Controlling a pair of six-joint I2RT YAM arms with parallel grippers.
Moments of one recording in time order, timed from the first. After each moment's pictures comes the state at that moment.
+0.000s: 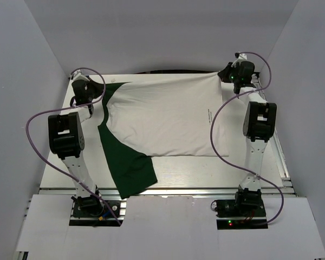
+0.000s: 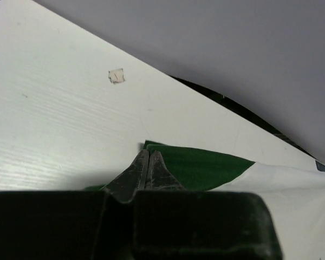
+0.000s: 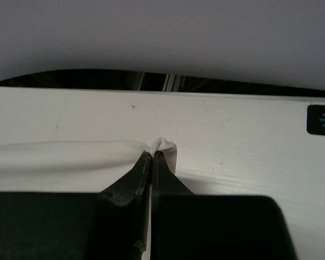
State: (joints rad) left arm 0.14 2.00 1.27 0.52 0.23 -0.58; right arm -0.06 2.41 1.92 0.22 -0.42 0.22
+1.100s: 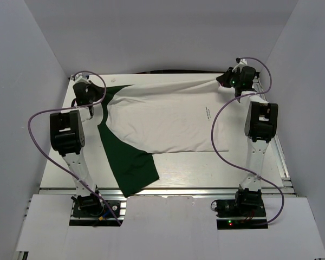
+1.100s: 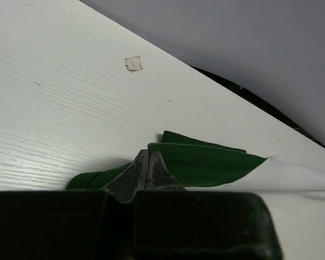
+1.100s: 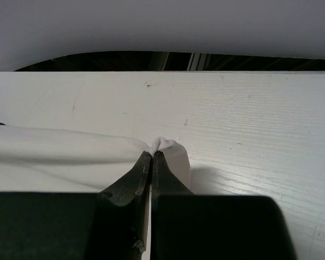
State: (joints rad) left arm 0.15 2.10 1.30 0.55 0.23 -0.55; right arm -0.07 2.41 1.83 0.31 -0.52 0.28
